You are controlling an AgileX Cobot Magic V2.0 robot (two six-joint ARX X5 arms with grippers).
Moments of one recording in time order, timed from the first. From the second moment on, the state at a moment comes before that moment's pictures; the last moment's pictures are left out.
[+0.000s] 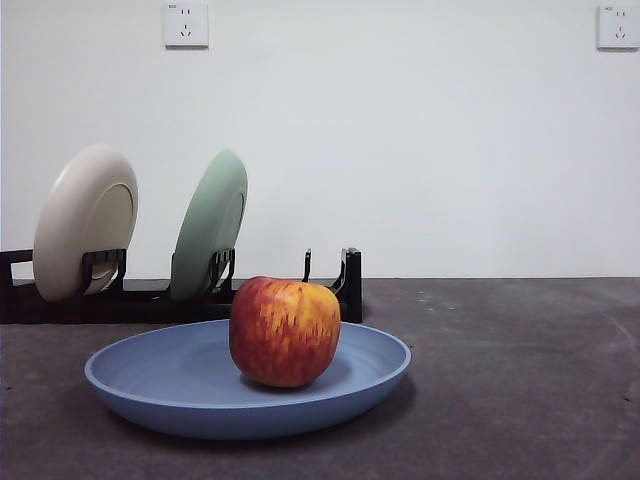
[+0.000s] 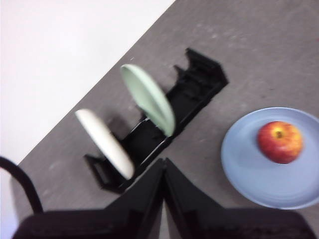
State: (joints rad) left arm -1.07 1.03 1.62 -1.31 -0.70 0.04; right arm 0.88 0.86 1.52 -1.36 0.63 0.36
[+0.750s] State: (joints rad) left arm 0.08 0.27 0.27 -0.03 0.22 0.09; right arm 0.88 0.86 1.52 -1.36 0.63 0.36
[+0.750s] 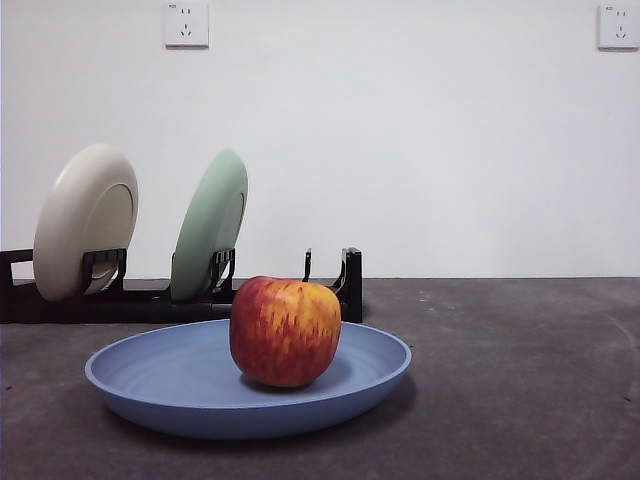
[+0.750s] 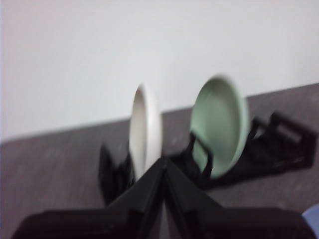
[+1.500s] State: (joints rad) left arm 0.08 0.01 0.02 -0.10 0.12 0.03; right arm 0.88 0.86 1.52 -1.36 0.63 0.36
